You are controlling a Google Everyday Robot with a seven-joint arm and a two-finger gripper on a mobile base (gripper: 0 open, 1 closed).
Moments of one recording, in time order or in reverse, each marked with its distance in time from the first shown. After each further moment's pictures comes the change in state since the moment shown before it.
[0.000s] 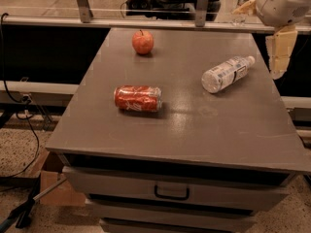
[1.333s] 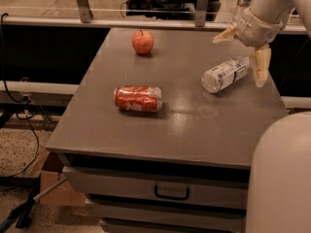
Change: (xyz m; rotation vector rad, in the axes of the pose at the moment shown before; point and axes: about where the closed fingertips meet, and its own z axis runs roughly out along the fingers) arm 0.027 -0.027 0.100 -0.109 -0.101 -0.160
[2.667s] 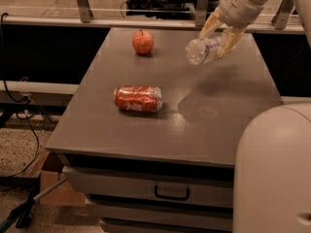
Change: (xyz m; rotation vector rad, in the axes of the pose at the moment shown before) arm -0.052 -0.066 -0.032 0.178 -0.082 -0.160
